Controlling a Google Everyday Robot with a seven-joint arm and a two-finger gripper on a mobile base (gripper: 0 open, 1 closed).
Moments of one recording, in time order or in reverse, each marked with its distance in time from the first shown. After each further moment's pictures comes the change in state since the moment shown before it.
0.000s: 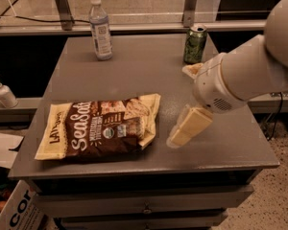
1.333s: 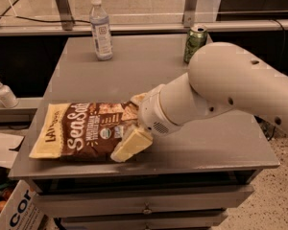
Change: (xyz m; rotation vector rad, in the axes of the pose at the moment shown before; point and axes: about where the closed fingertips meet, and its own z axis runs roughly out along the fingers) arm -0.066 0.065 0.103 -0.191 -0.161 0.056
